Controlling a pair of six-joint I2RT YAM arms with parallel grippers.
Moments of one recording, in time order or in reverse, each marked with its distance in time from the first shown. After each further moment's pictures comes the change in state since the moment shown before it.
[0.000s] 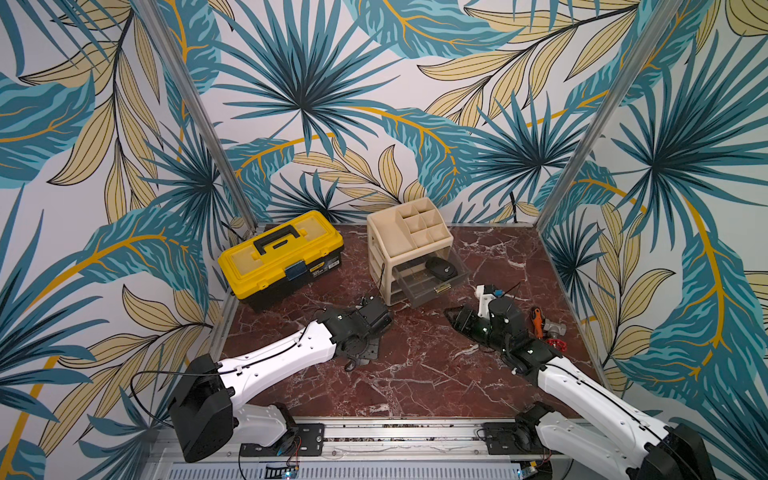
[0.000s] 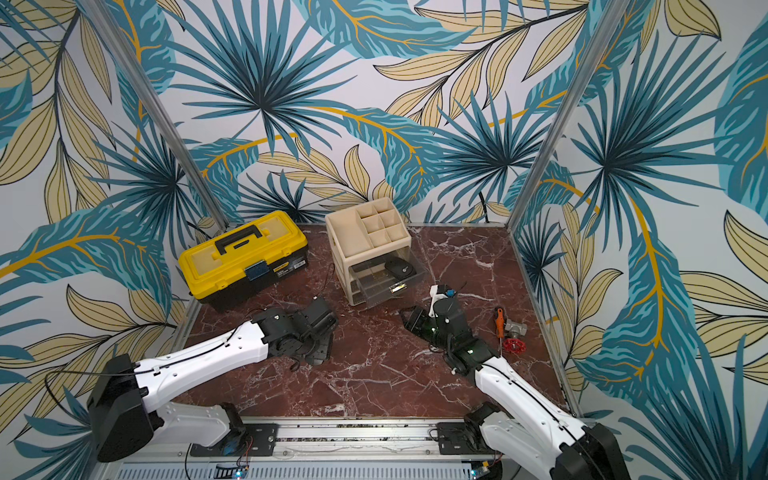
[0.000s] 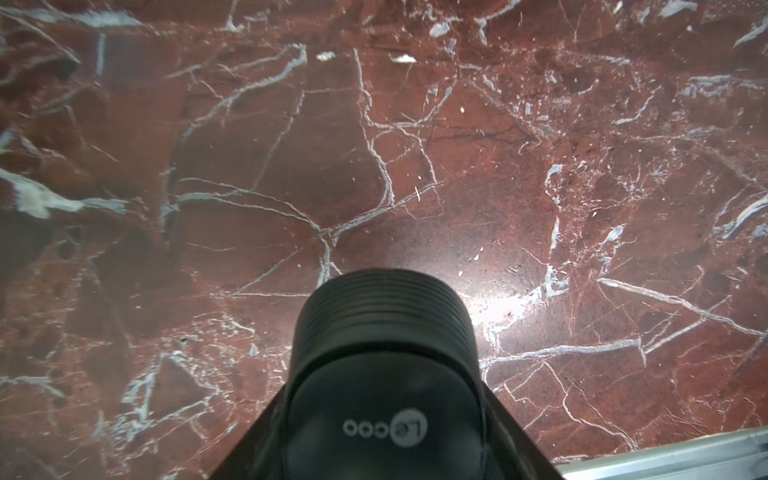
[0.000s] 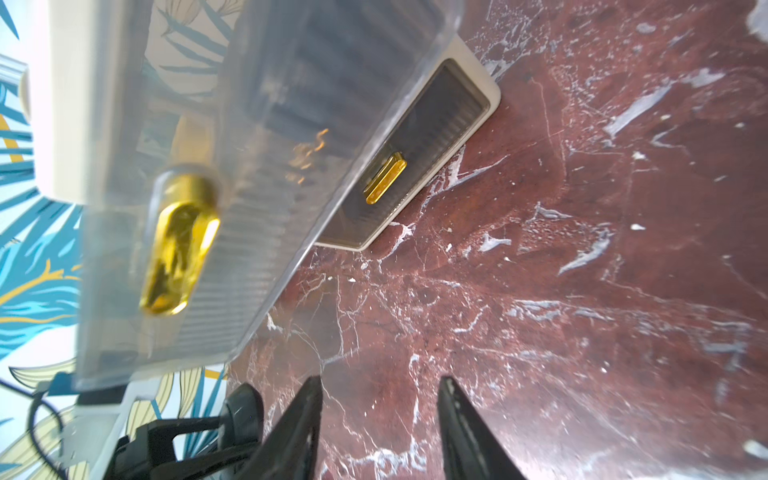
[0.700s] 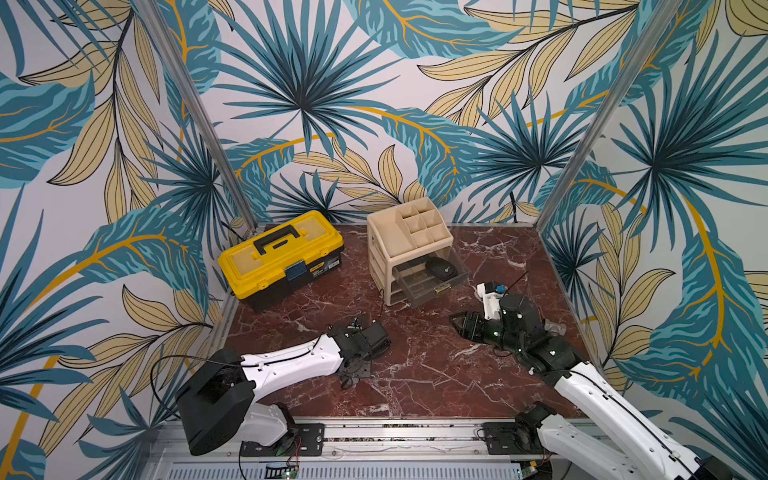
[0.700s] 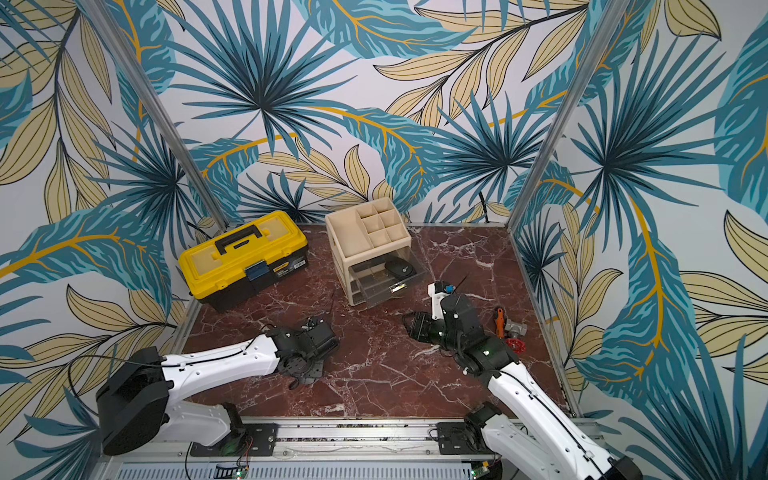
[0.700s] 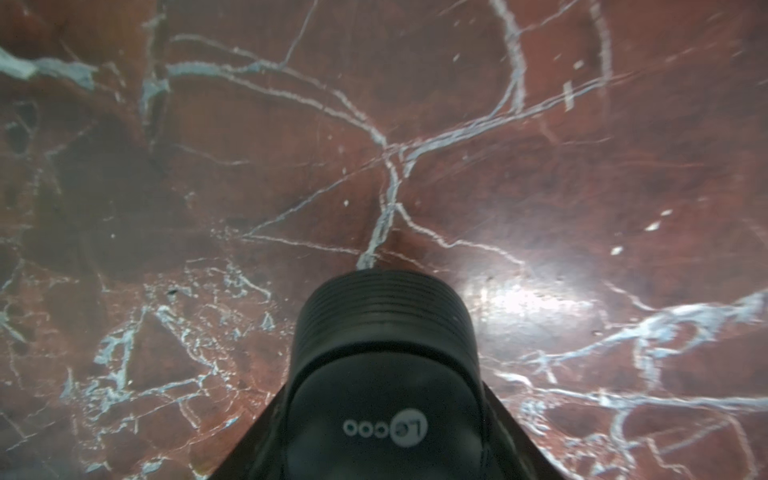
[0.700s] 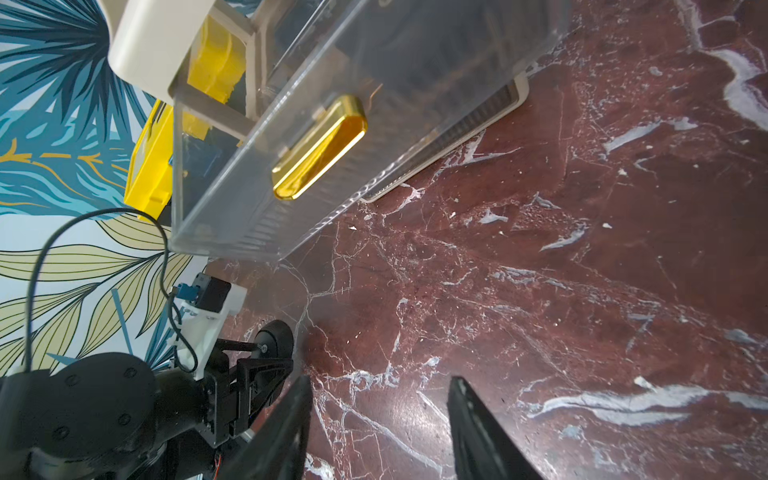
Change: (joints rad) left arm -0.032 0.044 -0.200 0.053 -0.067 -0.129; right arm 0.000 -0.086 0.142 -0.311 -0.074 -0.219
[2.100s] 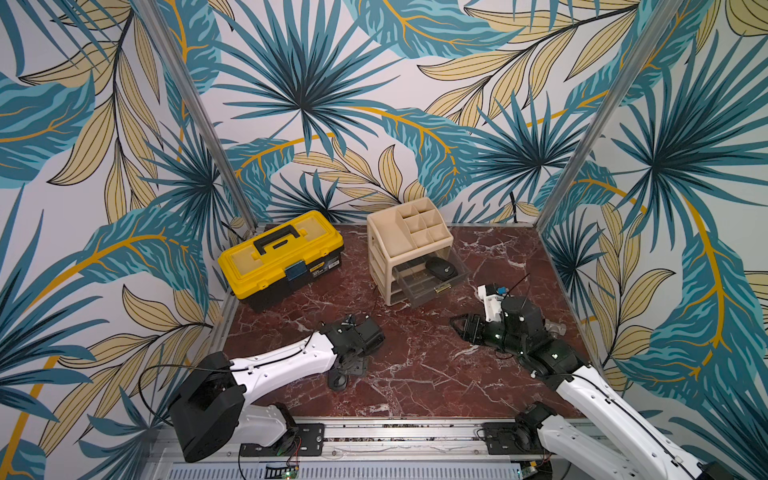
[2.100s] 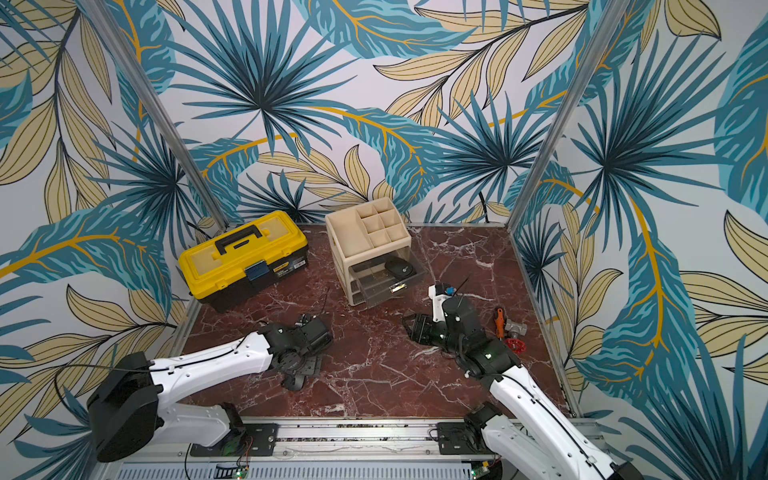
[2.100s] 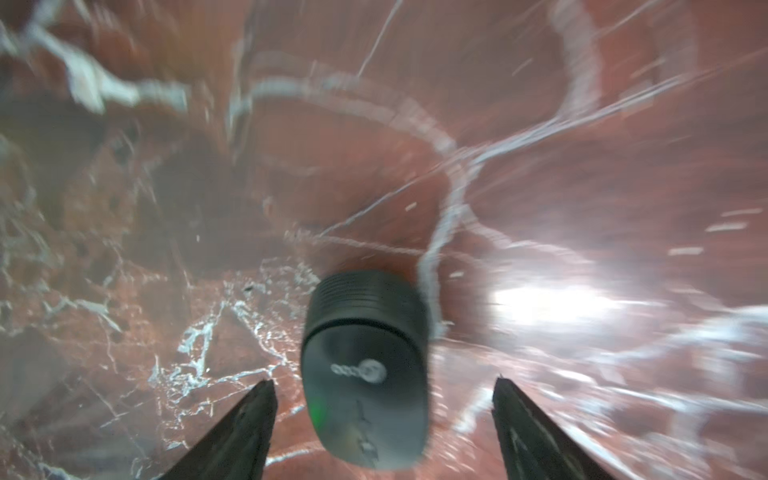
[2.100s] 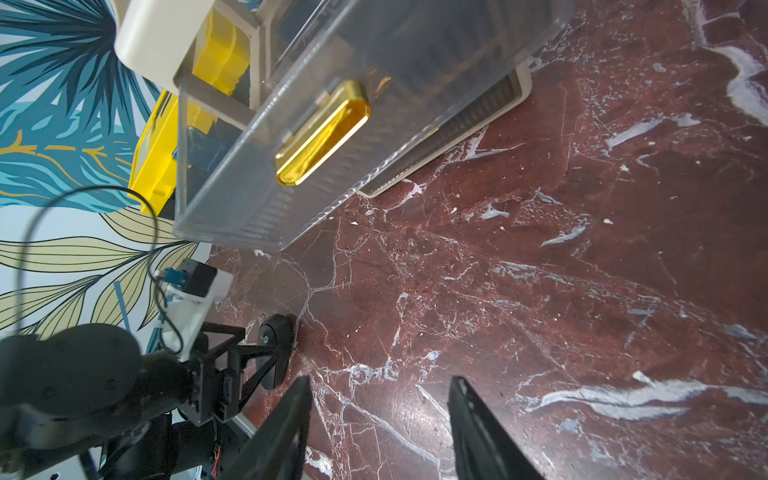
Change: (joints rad) left arm 0.036 -0.054 0.116 -0.106 -0.031 0.111; right arm 0.000 -0.039 -0.014 -0.002 -0.005 -0.005
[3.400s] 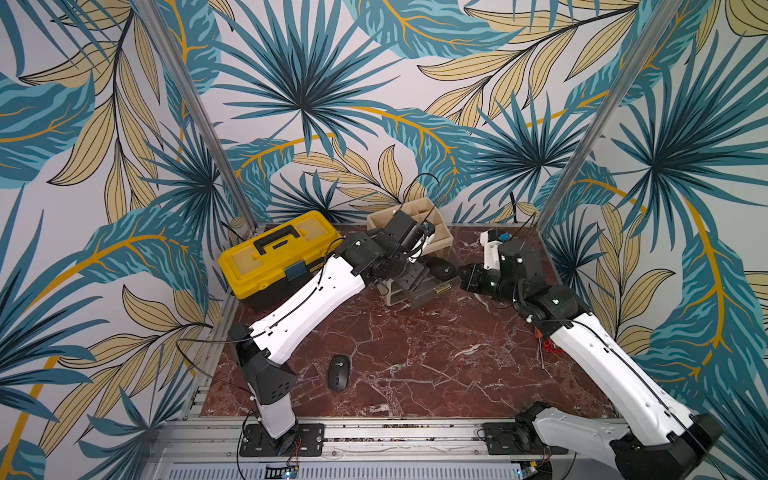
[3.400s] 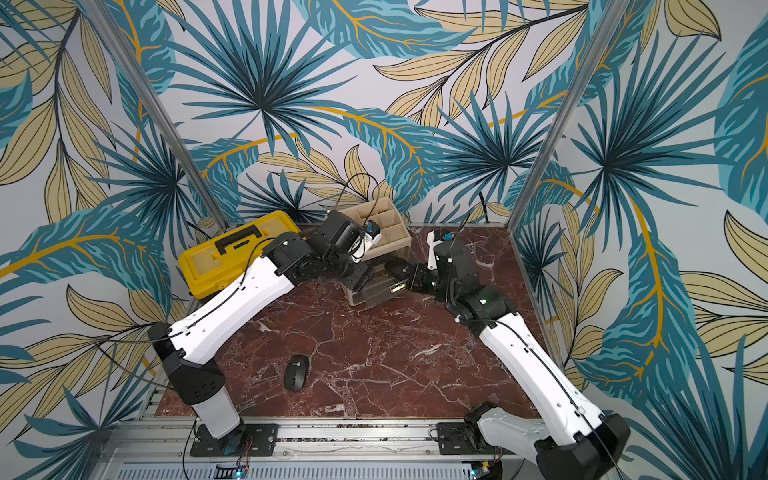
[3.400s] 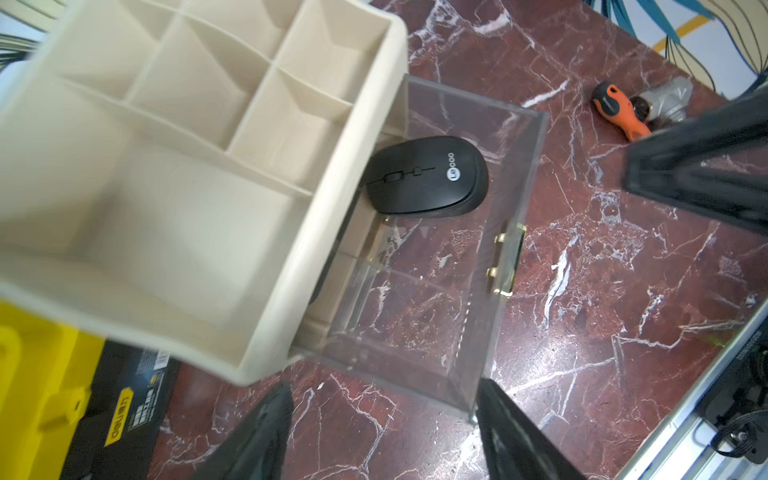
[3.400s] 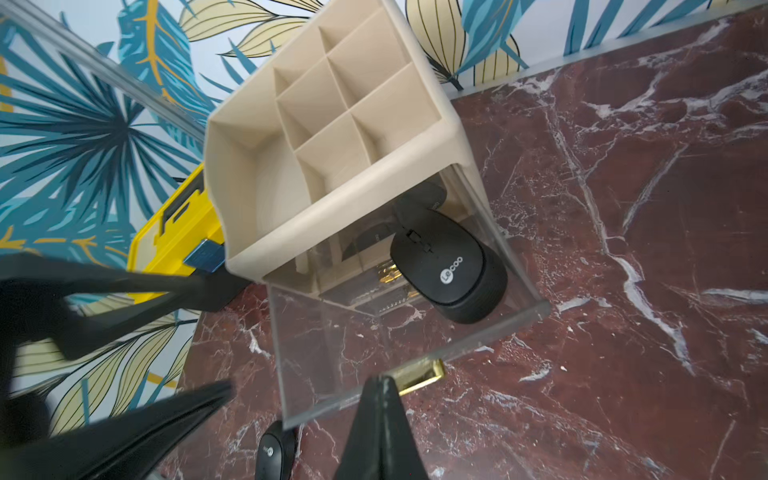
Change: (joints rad) left arm 0.109 0.364 1.081 -0.154 0.150 0.741; right arm -0.021 0.411 0.565 -0.145 0.185 -0.079
